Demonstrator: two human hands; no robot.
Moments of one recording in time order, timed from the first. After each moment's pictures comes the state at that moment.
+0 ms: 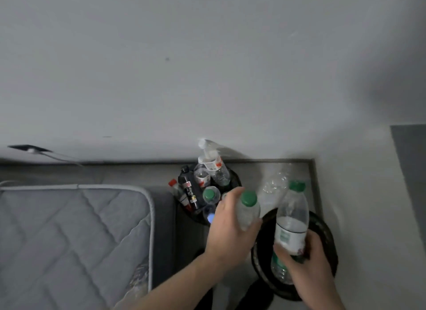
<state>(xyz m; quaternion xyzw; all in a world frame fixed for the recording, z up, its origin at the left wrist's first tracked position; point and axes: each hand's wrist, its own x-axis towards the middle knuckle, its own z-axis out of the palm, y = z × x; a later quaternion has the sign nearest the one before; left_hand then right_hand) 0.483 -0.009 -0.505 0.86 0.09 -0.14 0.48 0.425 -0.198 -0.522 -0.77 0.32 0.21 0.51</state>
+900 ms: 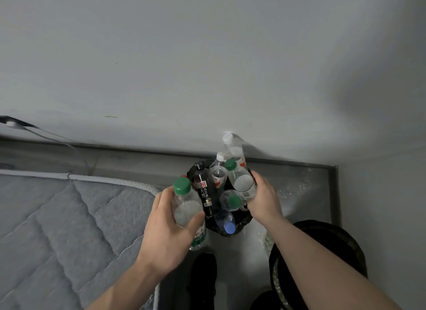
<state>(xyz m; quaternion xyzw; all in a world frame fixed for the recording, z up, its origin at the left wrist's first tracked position) 0.481 0.170 -0.552 0.85 0.24 -0.09 0.45 0.575 -0.060 -0.708 -0.92 0.06 0.23 0.31</state>
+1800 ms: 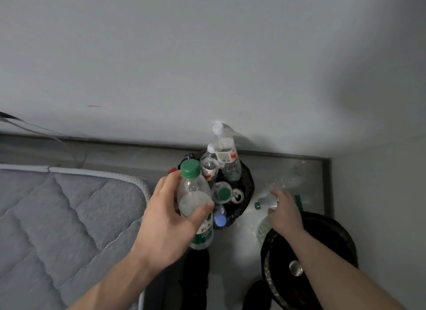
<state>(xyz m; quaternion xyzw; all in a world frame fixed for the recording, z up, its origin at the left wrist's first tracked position) 0.496 0.146 -0.535 0.84 0.19 -0.11 0.50 0.536 -0.144 -0.727 -0.92 0.12 0.28 0.26</state>
